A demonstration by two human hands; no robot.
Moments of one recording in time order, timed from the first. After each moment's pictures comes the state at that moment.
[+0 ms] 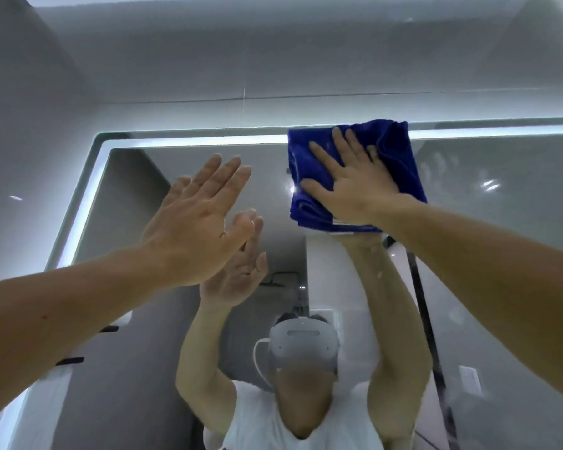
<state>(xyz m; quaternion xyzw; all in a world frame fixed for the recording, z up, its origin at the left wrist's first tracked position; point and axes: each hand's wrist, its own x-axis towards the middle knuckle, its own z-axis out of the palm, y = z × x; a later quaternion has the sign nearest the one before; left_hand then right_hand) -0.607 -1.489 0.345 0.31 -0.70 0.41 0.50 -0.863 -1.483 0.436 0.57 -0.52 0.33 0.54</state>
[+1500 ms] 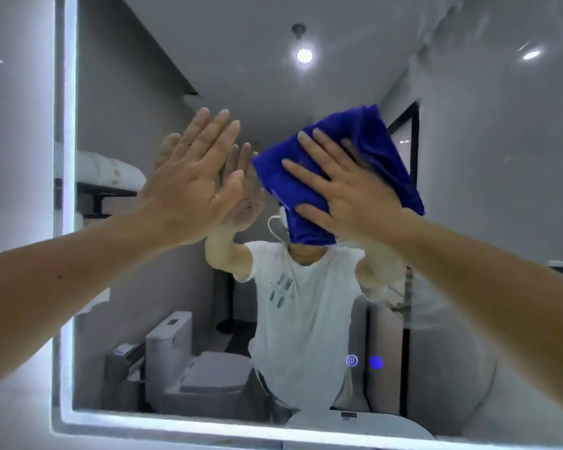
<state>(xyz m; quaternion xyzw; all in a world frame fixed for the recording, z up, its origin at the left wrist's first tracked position) -0.631 -1.454 0.214 0.35 -0.74 0.34 0.47 -0.897 -1.462 0.228 0.67 -0.41 0.18 0.59</state>
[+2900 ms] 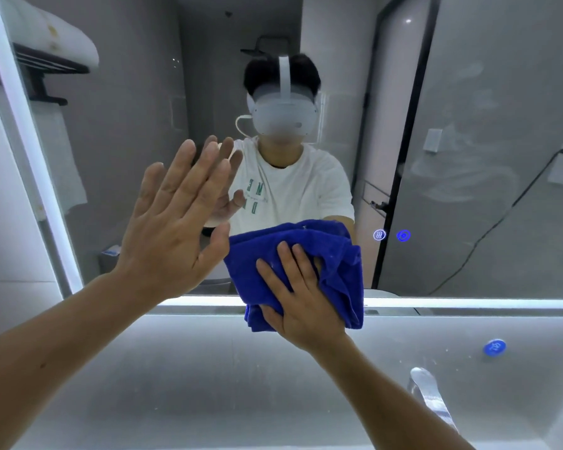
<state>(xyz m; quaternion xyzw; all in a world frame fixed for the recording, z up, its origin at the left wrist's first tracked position) -0.580 -1.491 0.005 0.29 -0.79 0.32 0.43 -0.800 -1.483 -0.121 0.69 -0.47 0.31 0.47</state>
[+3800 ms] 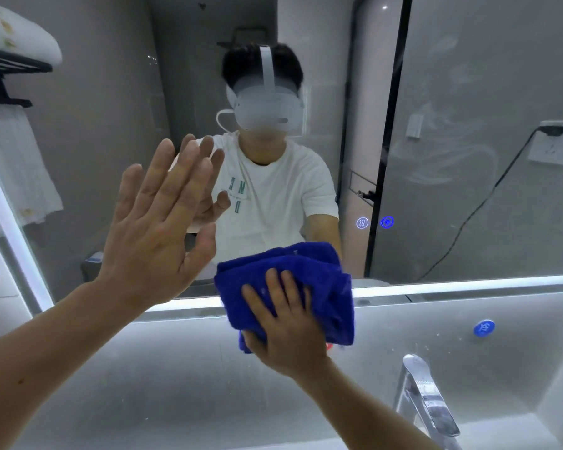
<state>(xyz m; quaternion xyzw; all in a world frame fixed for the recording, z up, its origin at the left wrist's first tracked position) -0.594 -1.503 -0.005 0.27 -0.79 0.33 0.43 -0.795 -1.480 -0.179 0.65 -0.51 0.35 0.44</state>
